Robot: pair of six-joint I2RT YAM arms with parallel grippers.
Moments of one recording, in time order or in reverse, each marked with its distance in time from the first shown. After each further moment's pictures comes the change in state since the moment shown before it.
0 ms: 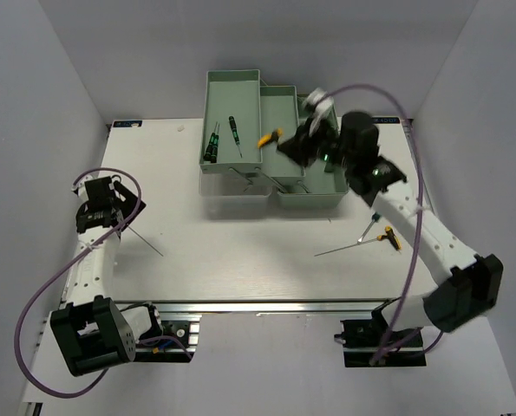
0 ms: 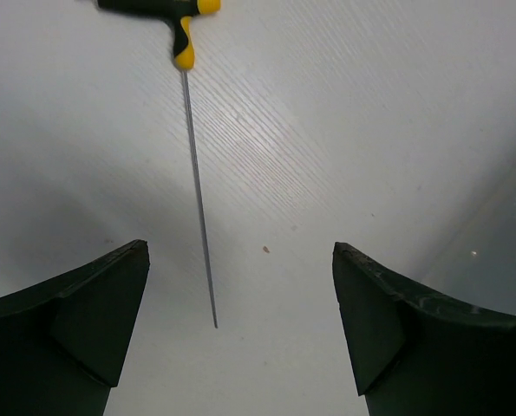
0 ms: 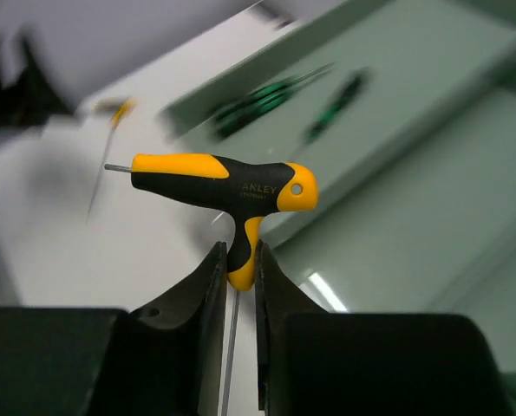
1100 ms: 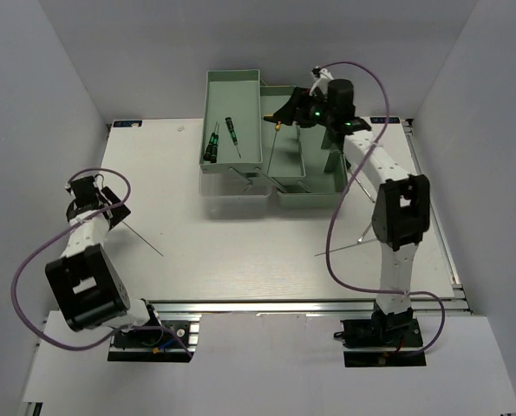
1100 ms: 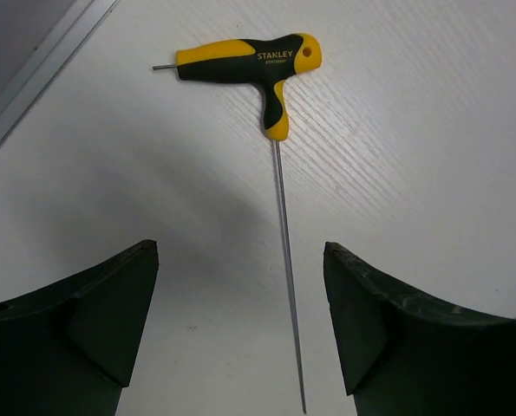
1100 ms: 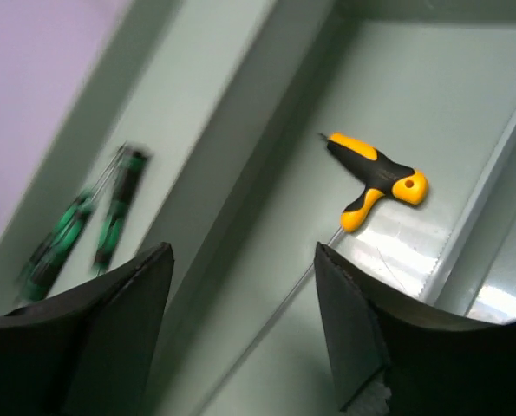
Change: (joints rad) left arm 0.182 0.233 0.006 0.170 0.026 0.265; right arm -0.211 0.775 0.634 0.037 0.081 0.451
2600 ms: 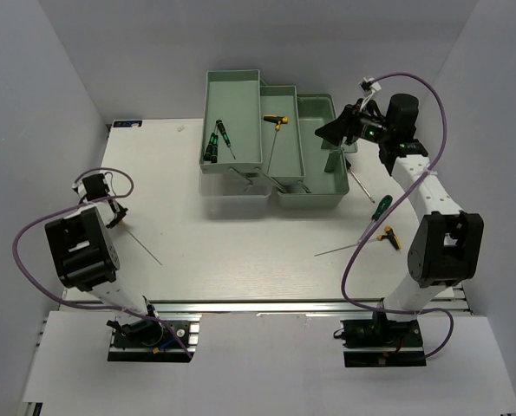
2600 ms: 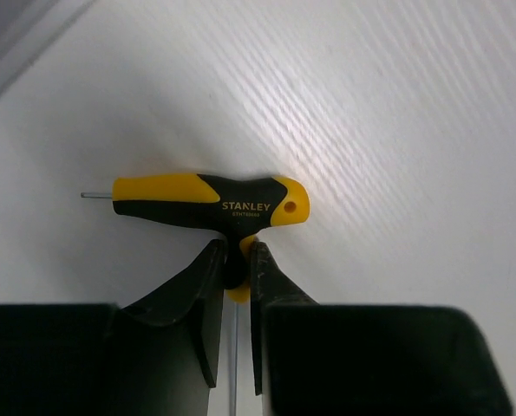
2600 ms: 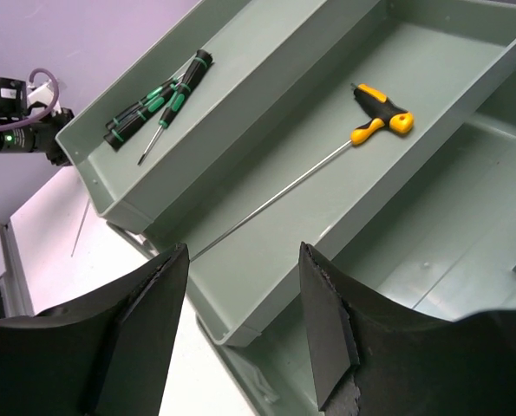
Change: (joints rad) left arm -0.031 0.376 0.082 0.250 -0.074 -0.101; right arm -0.268 -0.460 -0.514 0.164 -0.512 -0.205
